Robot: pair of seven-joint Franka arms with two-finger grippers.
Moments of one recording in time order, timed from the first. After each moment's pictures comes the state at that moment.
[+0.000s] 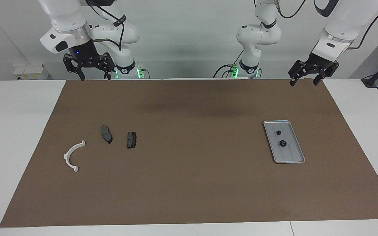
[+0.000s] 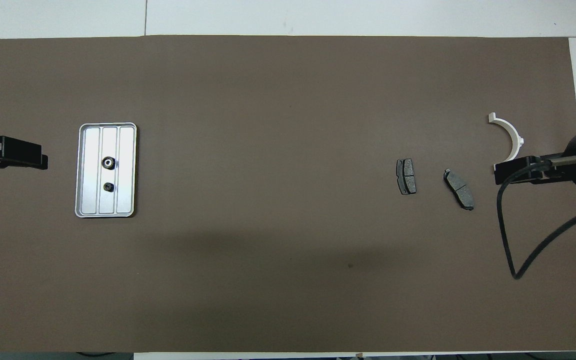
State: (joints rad) left arm -0.10 -0.07 0.03 -1.61 -0.03 1.55 -0.06; right arm 0.02 -0.12 0.07 -1.67 0.00 1.54 0.07
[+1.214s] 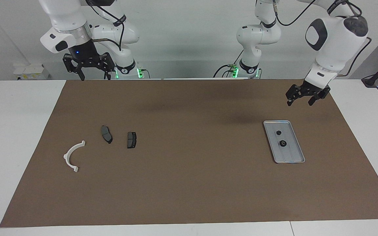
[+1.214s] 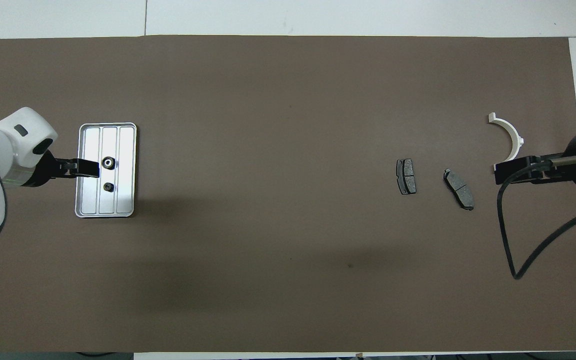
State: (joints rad) left arm -0.04 0.00 0.03 -2.10 -0.02 2.14 0.05; right arm 0.02 -0.12 0.07 -1.67 0.00 1.54 0.07
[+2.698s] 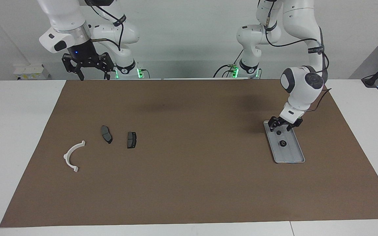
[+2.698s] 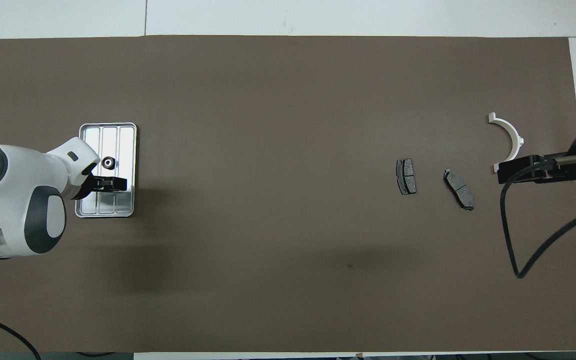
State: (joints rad) left arm -0.04 0.13 0.03 -2.26 -0.02 2.42 0.08; right arm 0.02 -0.12 0.06 -1.66 0.00 1.54 0.07
